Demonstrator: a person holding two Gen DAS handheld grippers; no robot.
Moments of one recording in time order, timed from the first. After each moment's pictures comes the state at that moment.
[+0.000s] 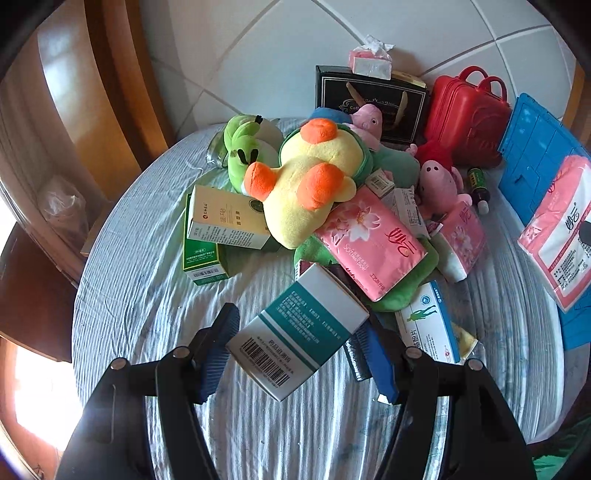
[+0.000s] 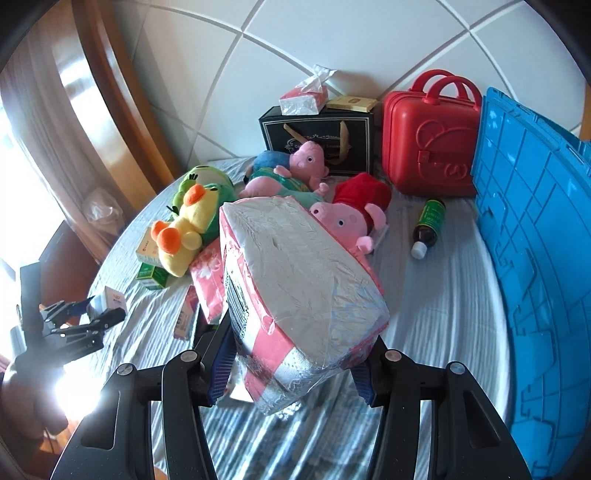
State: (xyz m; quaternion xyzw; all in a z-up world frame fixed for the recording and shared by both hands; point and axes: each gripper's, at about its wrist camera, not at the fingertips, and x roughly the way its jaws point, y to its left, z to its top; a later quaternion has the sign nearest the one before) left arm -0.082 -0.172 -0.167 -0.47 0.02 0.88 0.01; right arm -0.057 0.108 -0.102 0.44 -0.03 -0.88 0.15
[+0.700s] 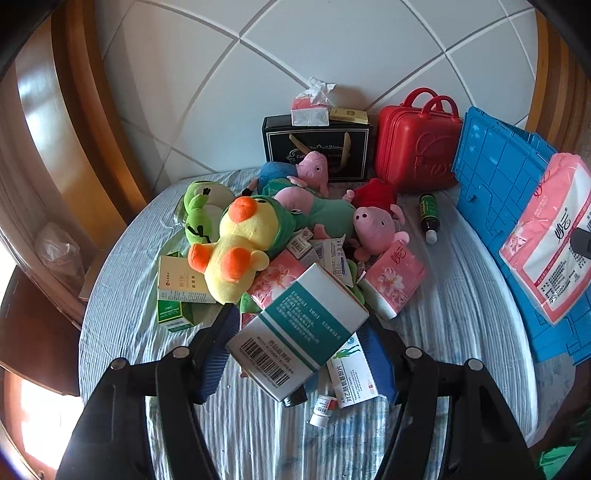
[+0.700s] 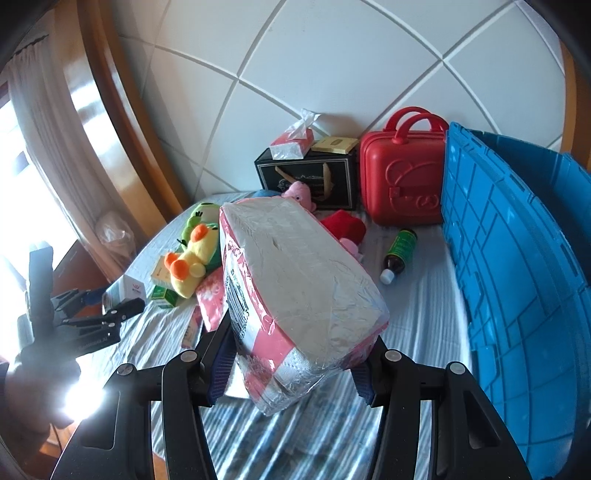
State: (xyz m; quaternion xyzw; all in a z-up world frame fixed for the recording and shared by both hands) left arm -0.077 -0.074 -0.090 -0.43 0.05 0.90 0.04; right arm -0.024 0.179 -0.036 0.39 -0.05 -0.90 0.17
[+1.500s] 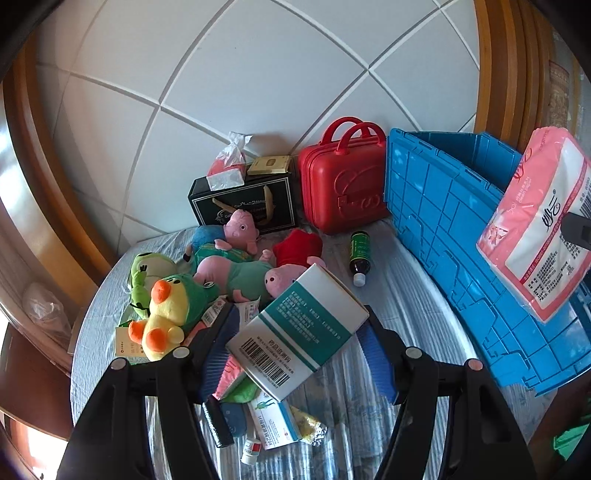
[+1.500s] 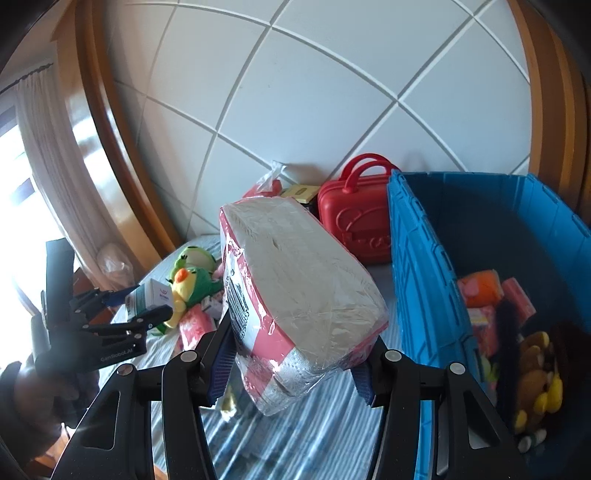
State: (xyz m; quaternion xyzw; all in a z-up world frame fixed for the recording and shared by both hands) left arm -0.084 0.077 -0.031 -0.37 0.10 0.92 0.10; right arm -0.007 0.296 0.024 0.33 -0.07 -0.93 0.16
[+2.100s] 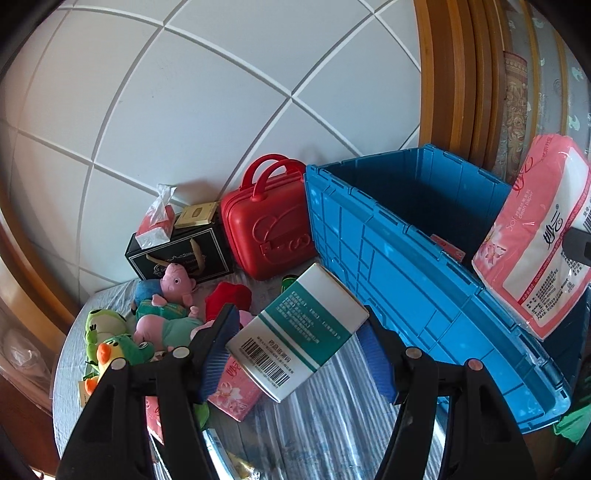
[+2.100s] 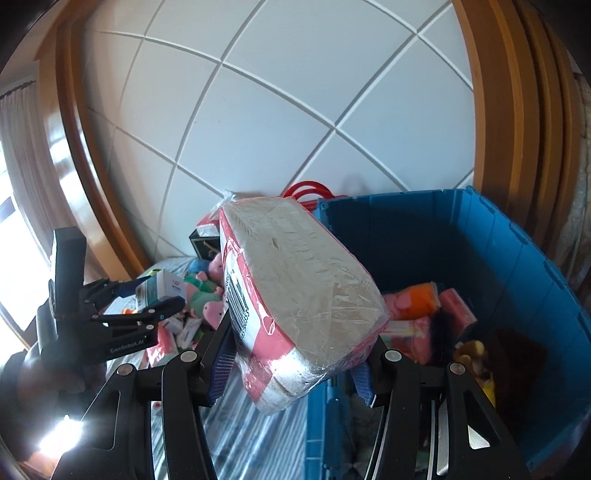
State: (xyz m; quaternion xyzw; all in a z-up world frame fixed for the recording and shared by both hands) left arm -0.096 0.204 0.001 -0.33 0.12 0.92 0.18; right arm 0.023 0.396 0.056 0.31 -0.07 -0.94 0.09
